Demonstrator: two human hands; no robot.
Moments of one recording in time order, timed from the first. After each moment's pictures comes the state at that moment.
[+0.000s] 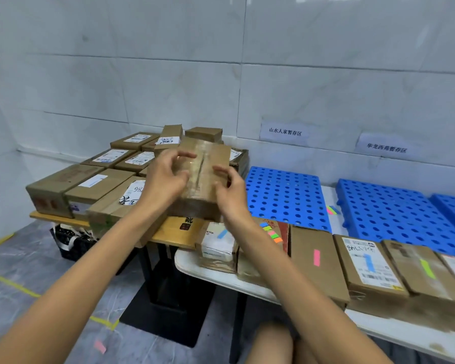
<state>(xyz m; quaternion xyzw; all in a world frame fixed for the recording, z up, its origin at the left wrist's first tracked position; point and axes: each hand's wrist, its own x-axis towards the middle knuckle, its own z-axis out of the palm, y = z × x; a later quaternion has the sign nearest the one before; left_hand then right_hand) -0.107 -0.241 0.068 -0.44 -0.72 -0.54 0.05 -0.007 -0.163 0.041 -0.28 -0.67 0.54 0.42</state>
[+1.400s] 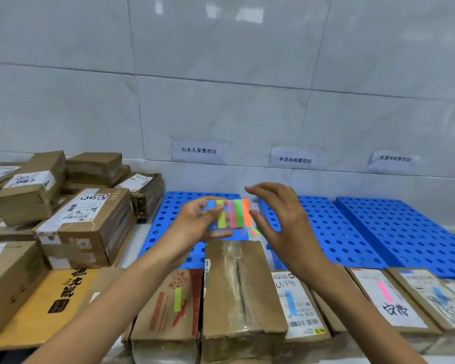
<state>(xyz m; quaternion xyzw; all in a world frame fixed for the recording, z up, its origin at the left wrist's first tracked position) 0.041 -0.058 0.064 -0.44 -0.50 -0.60 -0.45 0.216 -0.004 0.062 -0.27 -0.85 0.01 0.45</state>
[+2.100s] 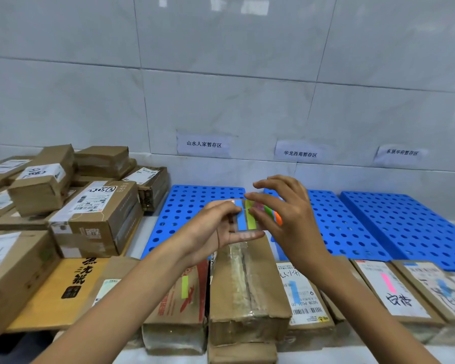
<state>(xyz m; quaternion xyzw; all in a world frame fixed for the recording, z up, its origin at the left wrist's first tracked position) 0.063 -0.072 0.073 -0.41 -0.35 -0.57 -0.63 0.210 -0.003 0.058 -0.22 -0.84 -0.09 0.50</state>
